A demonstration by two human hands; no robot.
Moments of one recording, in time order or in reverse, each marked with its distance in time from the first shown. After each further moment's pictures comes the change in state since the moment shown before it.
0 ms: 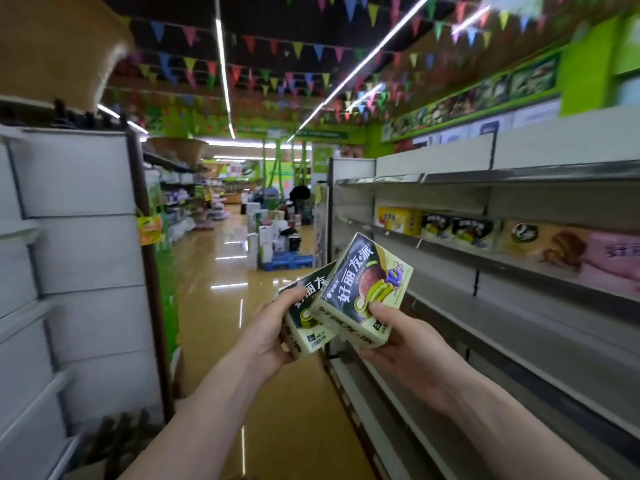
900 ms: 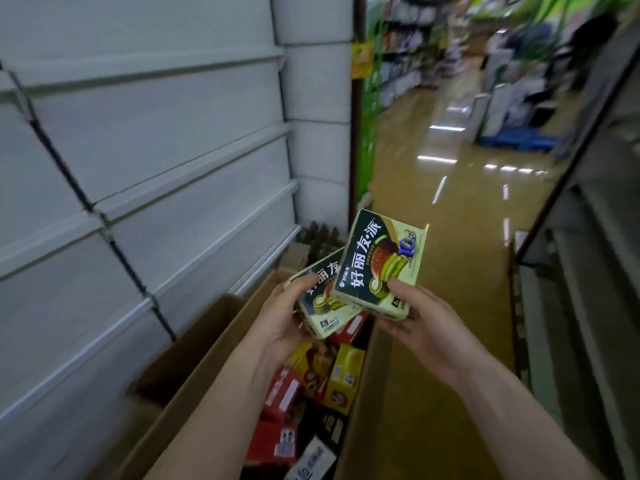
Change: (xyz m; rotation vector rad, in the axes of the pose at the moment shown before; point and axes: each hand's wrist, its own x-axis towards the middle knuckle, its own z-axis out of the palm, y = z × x) left_hand -0.121 -0.158 -0.114 -0.246 0.760 -0.061; right_hand 0.027 0.169 0.020 0.038 -0.518 0.499
